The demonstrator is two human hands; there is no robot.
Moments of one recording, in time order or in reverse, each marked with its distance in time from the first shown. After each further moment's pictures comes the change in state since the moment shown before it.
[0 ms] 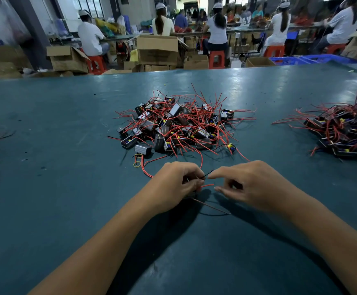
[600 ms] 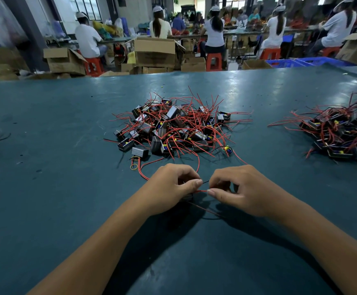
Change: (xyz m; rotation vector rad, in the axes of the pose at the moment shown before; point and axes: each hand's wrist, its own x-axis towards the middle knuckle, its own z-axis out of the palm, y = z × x) left_hand -0.002 0.005 -0.005 -0.044 -0.010 -0.038; right_hand 0.001 -0.002 0.007 0.273 -0.037 0.112
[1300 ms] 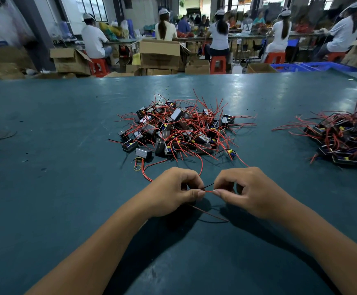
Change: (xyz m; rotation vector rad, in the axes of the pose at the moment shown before) left_hand -0.004 0.007 -0.005 -0.024 -0.123 0.023; right_hand 0.001 0.006 0.000 0.029 0.055 -0.021
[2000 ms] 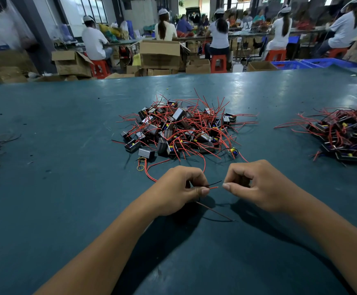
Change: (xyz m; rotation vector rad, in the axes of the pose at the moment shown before) left_hand 0.000 -0.003 0.004 0.071 0.044 0.032; right_hand -0.004 0.007 -0.008 0.078 -0.009 0.098
